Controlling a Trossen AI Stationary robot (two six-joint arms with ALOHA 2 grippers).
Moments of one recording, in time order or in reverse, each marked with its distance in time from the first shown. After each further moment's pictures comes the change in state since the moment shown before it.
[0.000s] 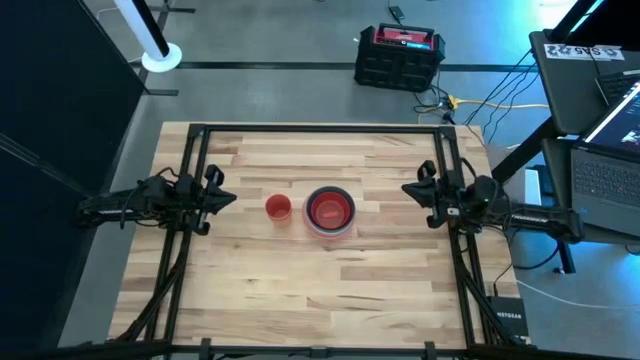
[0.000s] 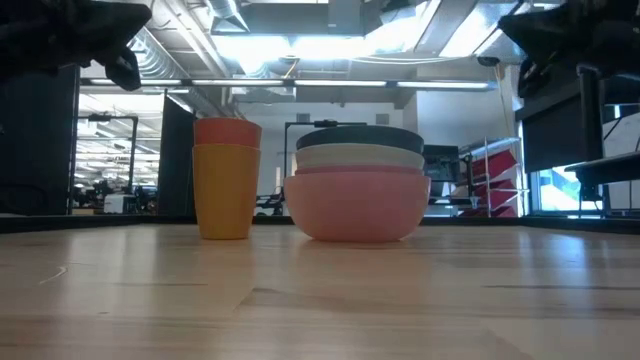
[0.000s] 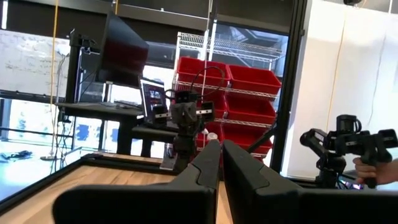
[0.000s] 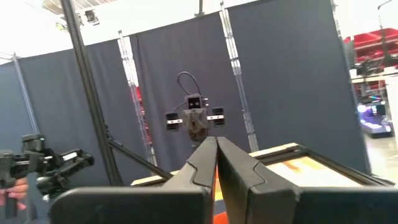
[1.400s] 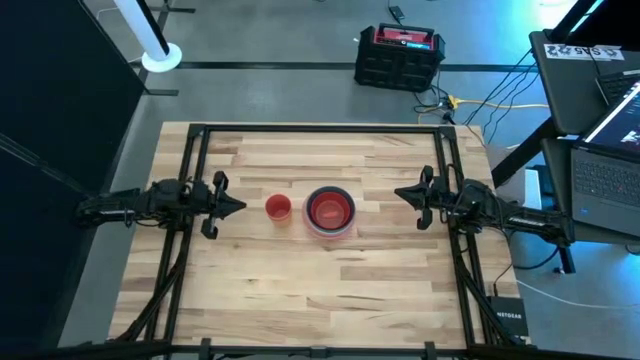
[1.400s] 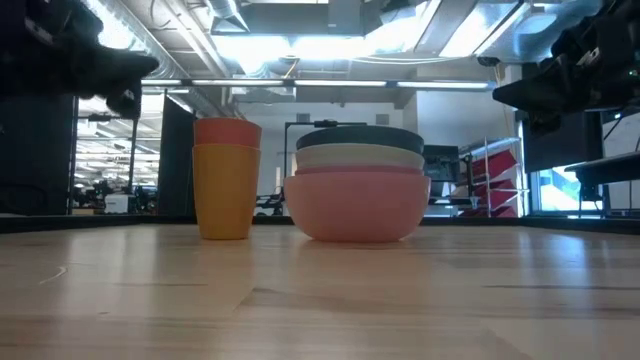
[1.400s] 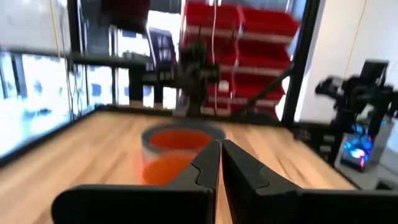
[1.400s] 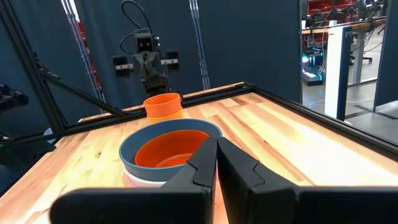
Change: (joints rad) left arm 0.001 0.000 -0.026 -0.233 -0.009 0.058; right arm 0.000 -0.155 -0.016 -0.389 0.129 -0.113
